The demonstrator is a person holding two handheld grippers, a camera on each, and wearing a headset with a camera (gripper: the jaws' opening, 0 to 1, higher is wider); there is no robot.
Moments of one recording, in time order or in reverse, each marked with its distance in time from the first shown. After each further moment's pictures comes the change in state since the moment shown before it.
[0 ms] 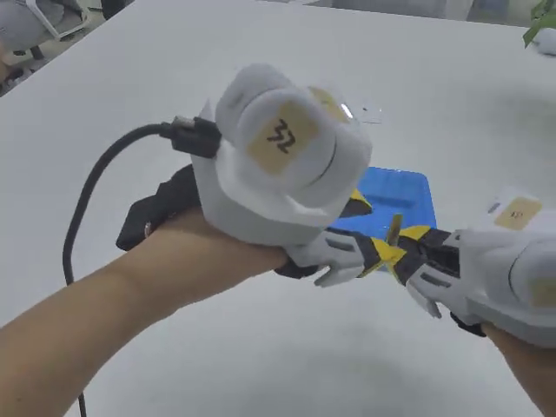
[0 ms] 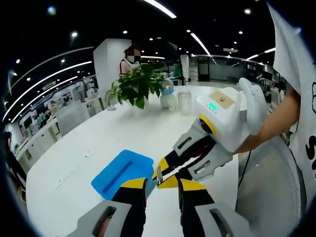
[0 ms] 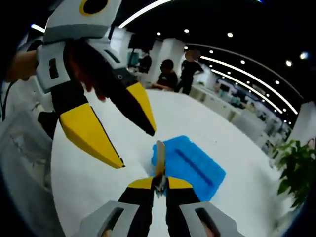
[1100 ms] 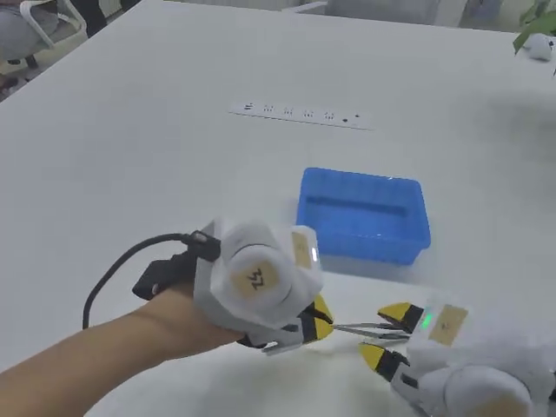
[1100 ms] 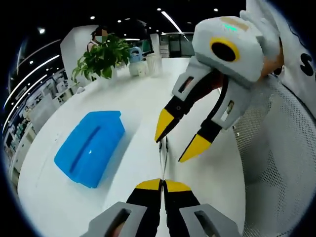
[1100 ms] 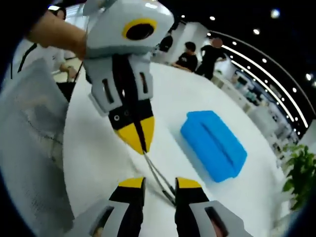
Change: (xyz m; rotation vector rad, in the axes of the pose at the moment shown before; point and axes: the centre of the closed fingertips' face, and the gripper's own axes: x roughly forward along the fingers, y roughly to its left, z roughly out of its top) left arm 0.041 -0.022 -0.113 0.144 0.198 -0.212; right arm -0.004 0.047 -0.050 0.035 0.129 0.096
